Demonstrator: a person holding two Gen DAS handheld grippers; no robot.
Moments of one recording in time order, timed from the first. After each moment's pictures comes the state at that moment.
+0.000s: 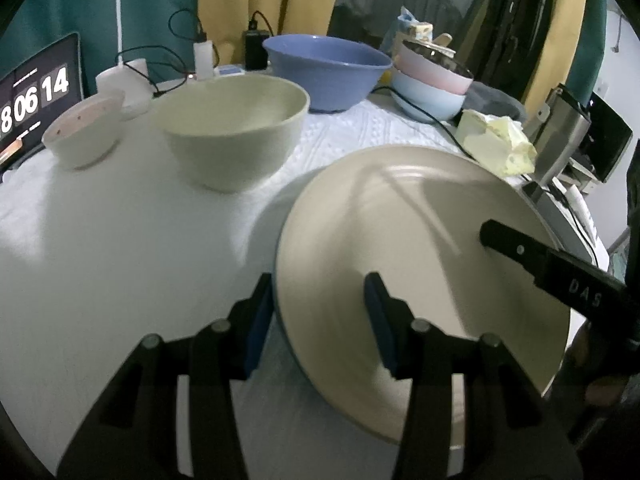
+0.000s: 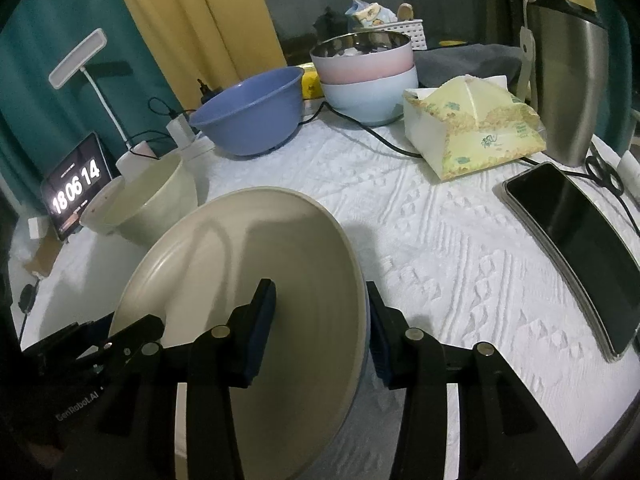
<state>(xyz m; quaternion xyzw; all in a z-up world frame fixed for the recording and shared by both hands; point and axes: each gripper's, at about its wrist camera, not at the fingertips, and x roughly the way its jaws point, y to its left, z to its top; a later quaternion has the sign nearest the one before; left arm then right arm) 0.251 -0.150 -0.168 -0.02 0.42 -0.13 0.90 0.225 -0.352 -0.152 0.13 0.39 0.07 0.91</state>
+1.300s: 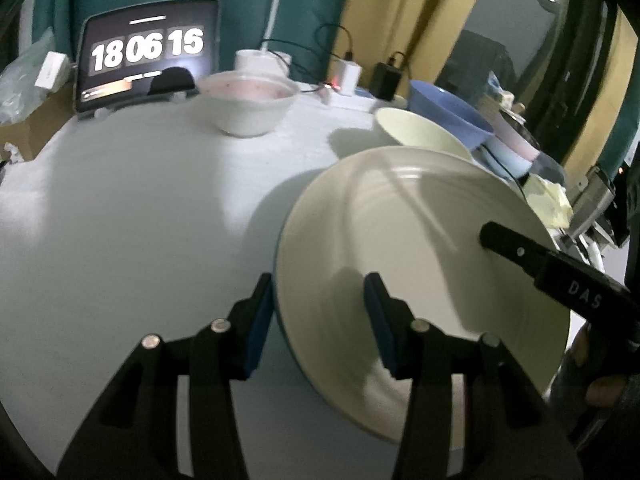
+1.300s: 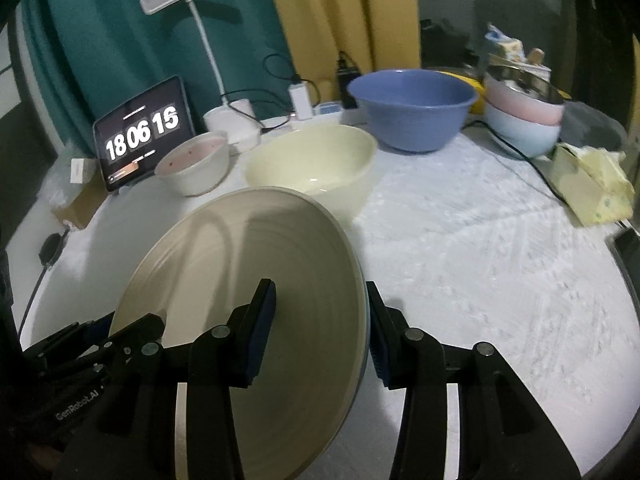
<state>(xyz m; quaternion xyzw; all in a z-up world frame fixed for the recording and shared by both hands) 0.217 0.013 -0.159 -0.10 0.40 -0.05 0.91 0.227 -0.193 -0.125 0.05 0.39 0.15 0.91</state>
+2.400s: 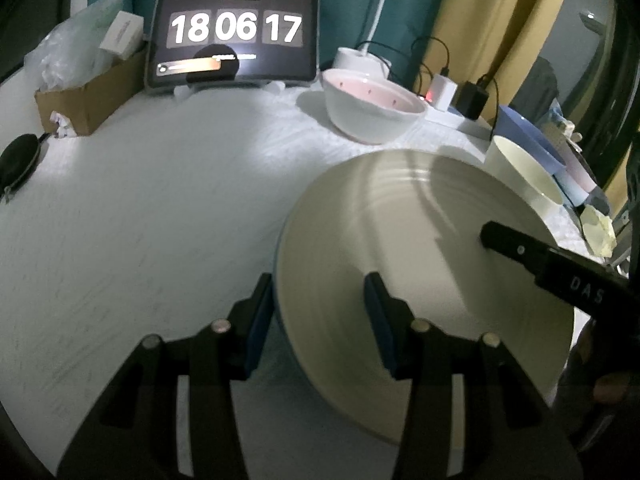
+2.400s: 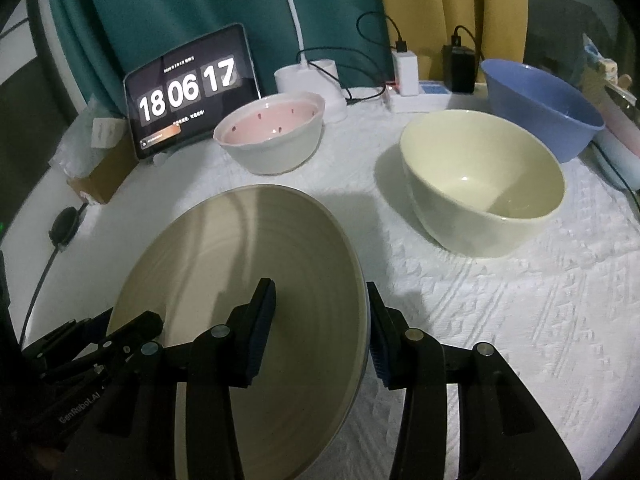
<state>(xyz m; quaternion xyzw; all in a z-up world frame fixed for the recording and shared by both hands) 0.225 0.106 -0.177 -0.11 0.40 0.03 0.91 0.269 -0.086 -0.143 0.02 0.42 0.22 0.88</state>
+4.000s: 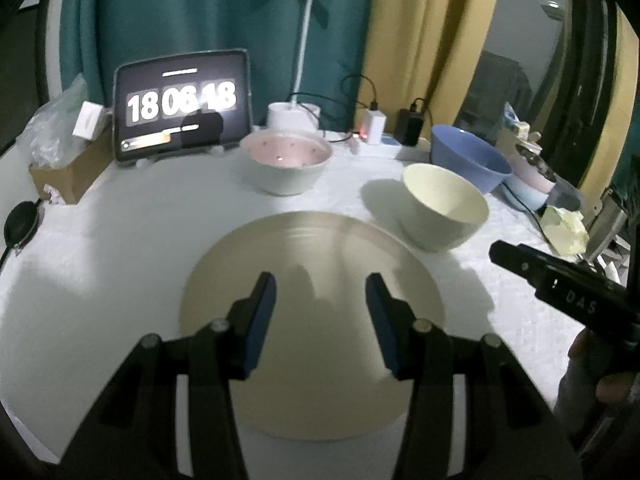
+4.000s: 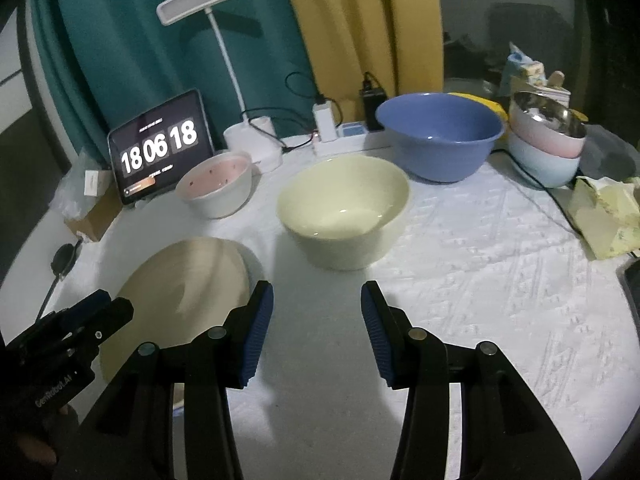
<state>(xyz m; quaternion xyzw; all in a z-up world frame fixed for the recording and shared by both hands) 0.209 0.020 -0.120 -0.07 0.34 0.00 0.94 0.238 -0.188 -0.105 0.06 0.37 0.17 0.91</state>
